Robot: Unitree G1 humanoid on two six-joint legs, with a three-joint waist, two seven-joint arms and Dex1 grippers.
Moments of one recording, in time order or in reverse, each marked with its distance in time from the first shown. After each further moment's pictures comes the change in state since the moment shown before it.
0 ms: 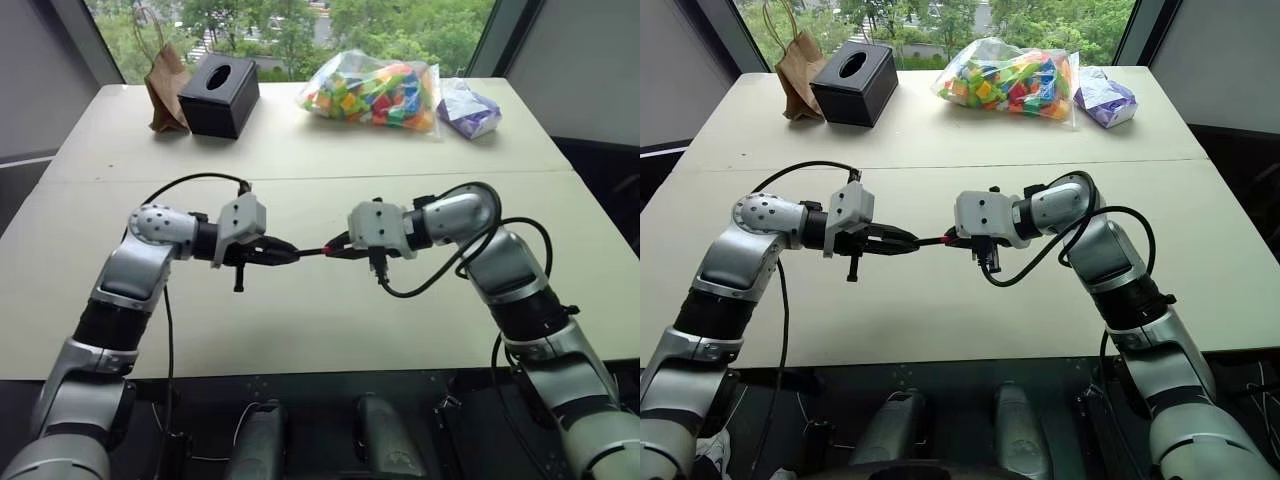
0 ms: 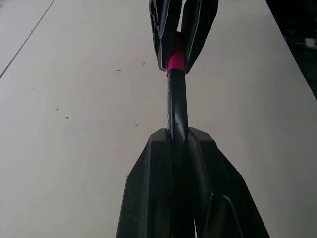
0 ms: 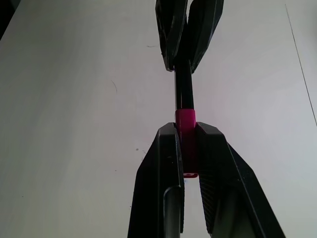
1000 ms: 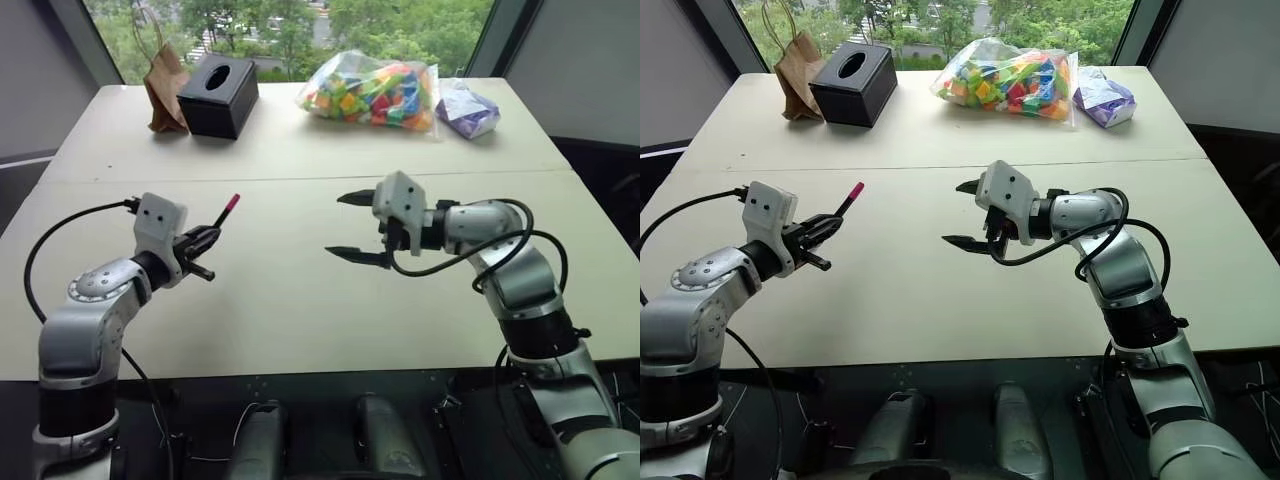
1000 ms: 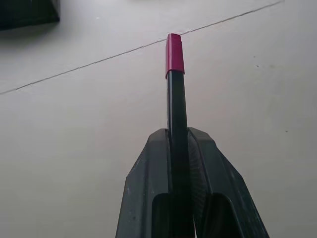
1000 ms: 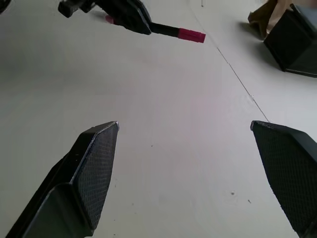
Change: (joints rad) left arm 0.372 -0.121 0.439 -0.456 -0.108 0.633 0.819; right arm 0.116 0.034 -0.173 -0.129 0.243 0.209 -0.288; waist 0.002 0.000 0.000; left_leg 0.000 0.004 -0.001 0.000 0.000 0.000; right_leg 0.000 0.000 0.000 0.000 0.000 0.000
